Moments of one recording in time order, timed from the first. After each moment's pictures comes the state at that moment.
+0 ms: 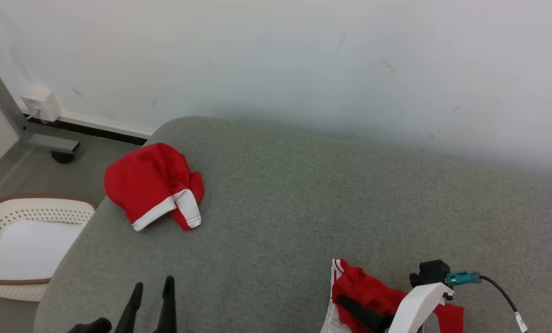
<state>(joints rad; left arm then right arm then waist) 0.02 0.05 -0.04 0.24 -0.40 -0.11 -0.26 -0.24 -0.05 0.36 0.40 1.15 0.13 0.56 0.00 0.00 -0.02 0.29</state>
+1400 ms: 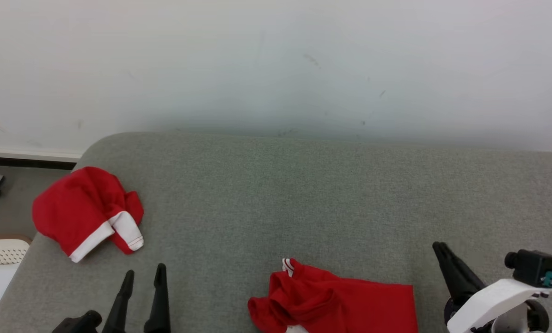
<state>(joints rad) 0.02 0.05 -0.02 0.17 -0.40 -0.10 -0.26 -0.17 -0.21 0.21 0.23 0.79 0.13 0.13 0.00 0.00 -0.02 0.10</state>
